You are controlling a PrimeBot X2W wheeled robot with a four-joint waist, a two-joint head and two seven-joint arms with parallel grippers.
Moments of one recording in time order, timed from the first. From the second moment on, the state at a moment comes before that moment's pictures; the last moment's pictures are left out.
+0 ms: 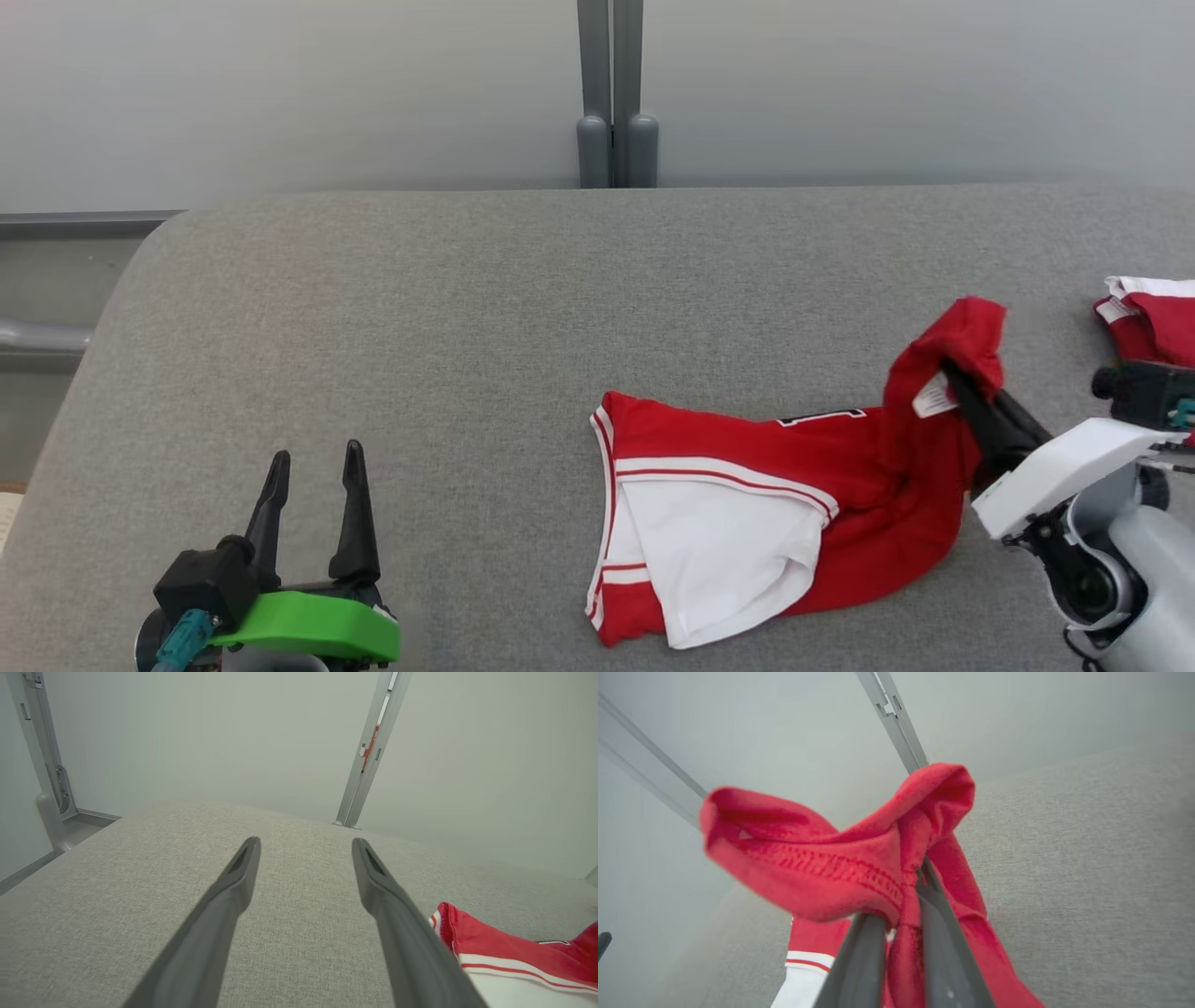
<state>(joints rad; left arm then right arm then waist) -0.01 0.08 -0.11 0.19 -0.37 -0.03 -0.26 -0.30 -0.53 0.45 0.32 1.06 0.13 -0.15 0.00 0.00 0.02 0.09</state>
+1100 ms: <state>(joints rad) -0.04 0.07 -0.12 0.21 -0.37 -0.05 -0.26 -0.37 -0.17 0.61 0.55 1.02 0.13 -0.12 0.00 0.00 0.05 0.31</state>
